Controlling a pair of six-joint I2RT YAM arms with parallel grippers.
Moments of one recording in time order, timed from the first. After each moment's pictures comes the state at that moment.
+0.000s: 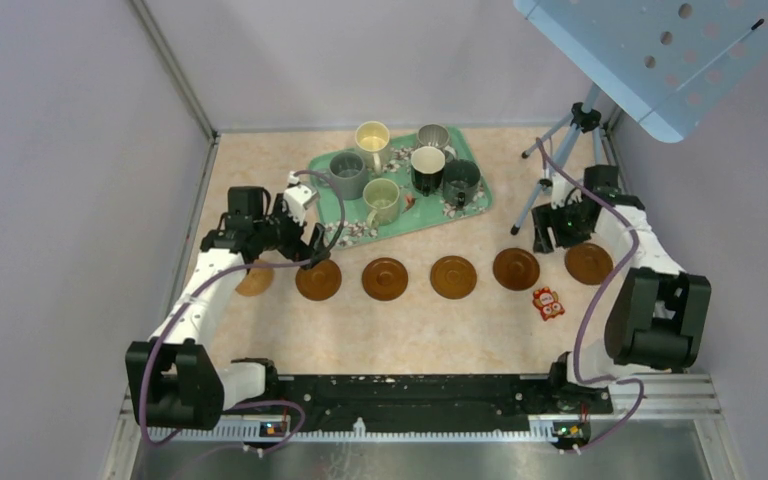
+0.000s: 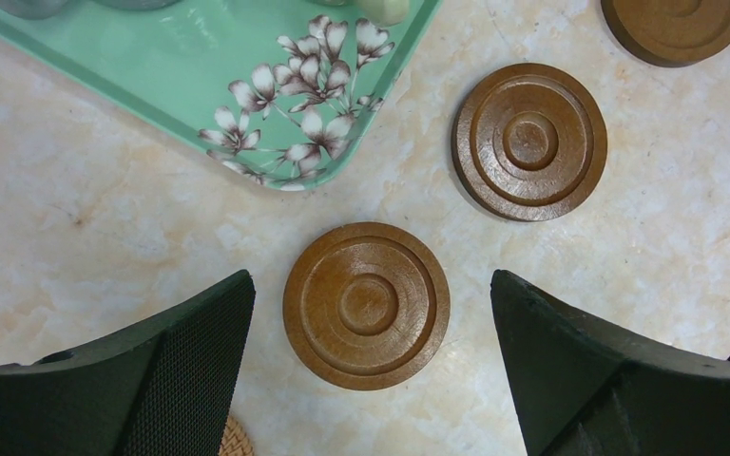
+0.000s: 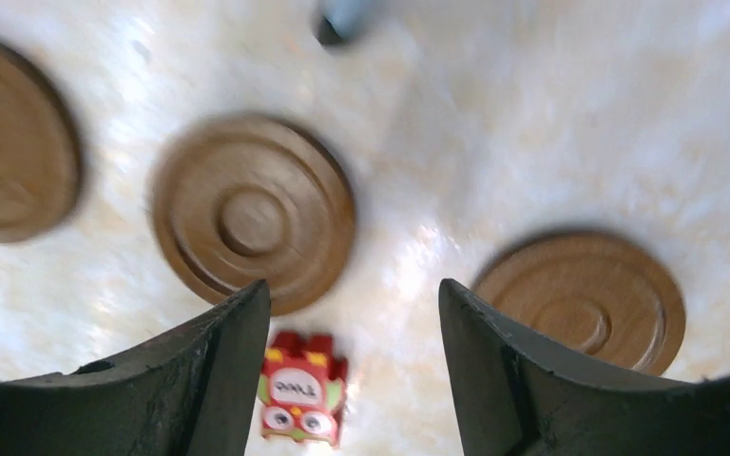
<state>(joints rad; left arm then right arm) -0.05 1.20 0.90 -0.51 0.60 0.44 -0.18 1.51 1.04 -0.72 -0.33 -0.48</state>
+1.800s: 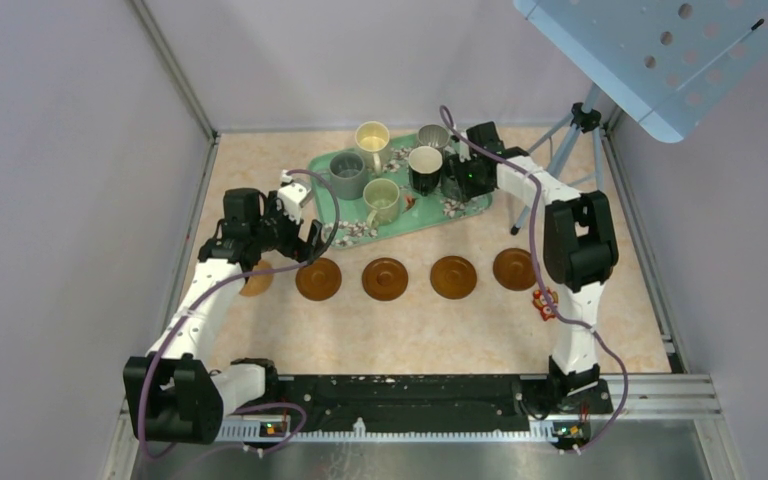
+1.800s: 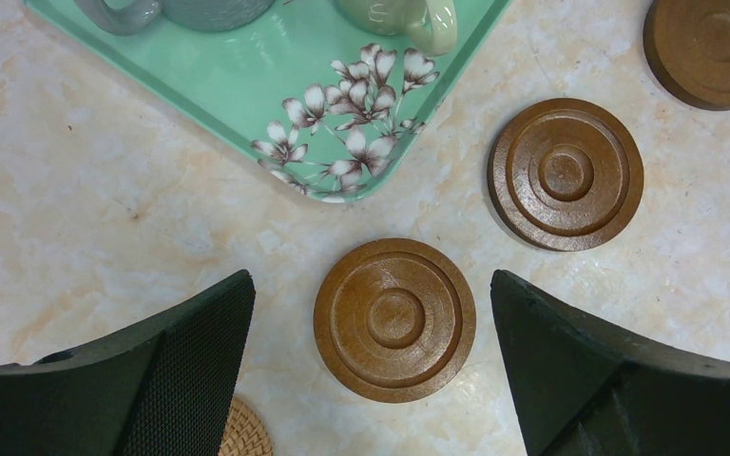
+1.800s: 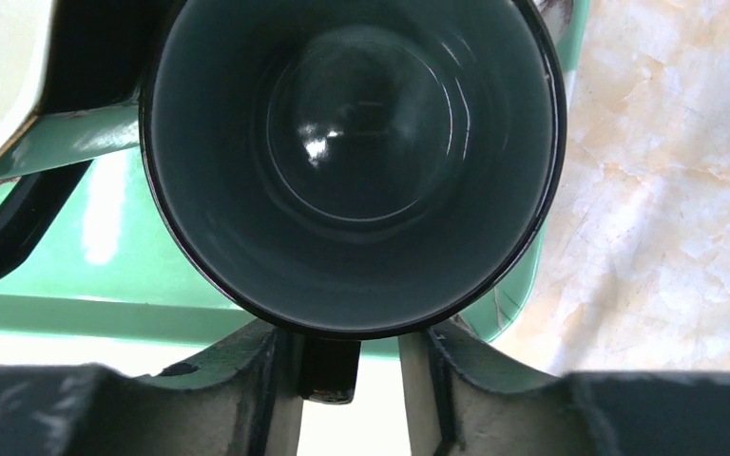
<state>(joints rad) -0.05 1.13 0.84 -0.39 0.54 0.36 0.32 2.07 1.64 -0.52 -0.01 -0.03</state>
